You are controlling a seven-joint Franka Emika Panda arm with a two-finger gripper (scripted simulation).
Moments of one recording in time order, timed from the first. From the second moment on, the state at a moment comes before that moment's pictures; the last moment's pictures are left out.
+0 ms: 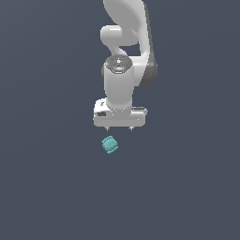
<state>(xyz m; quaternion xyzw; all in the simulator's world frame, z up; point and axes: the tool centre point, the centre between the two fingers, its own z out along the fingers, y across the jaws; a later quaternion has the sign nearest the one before) 0.003 -0.002 0.170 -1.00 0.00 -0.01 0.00</state>
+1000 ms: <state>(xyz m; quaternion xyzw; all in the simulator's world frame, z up) 0.003 0.005 0.177 -1.00 -0.03 -0.01 -0.01</state>
